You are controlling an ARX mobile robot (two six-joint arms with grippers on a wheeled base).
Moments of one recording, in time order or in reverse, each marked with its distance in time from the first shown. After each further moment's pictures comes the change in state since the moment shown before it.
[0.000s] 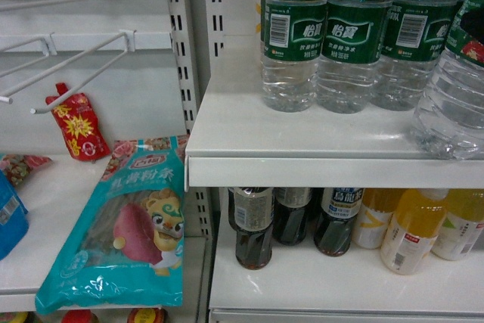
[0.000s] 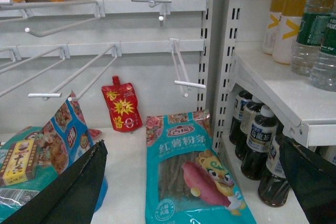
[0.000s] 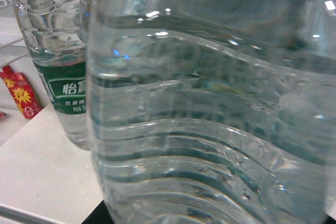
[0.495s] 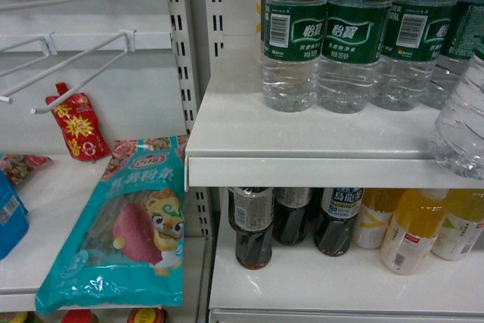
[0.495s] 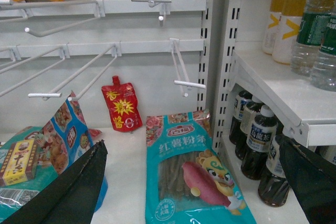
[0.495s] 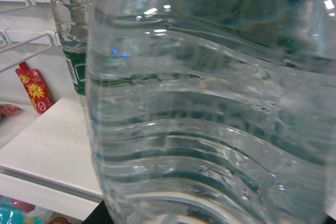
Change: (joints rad) left arm 0.000 0.000 0.000 0.000 0.000 0.000; right arm -0.011 -0.147 -0.109 -0.020 -0.031 0.000
